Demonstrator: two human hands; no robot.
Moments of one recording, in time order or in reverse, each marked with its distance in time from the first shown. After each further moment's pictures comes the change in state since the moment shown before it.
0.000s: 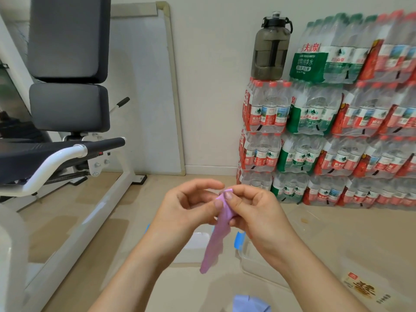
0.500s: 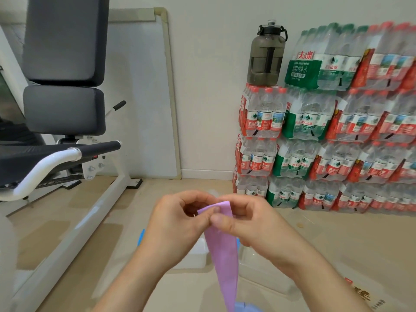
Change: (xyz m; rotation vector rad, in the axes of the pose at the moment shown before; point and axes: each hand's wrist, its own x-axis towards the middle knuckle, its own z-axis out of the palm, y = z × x) left_hand -0.002 0.002 0.007 0.499 0.160 0.108; right_hand -0.012 -0.019 -0.008 -0.311 -0.245 0.000
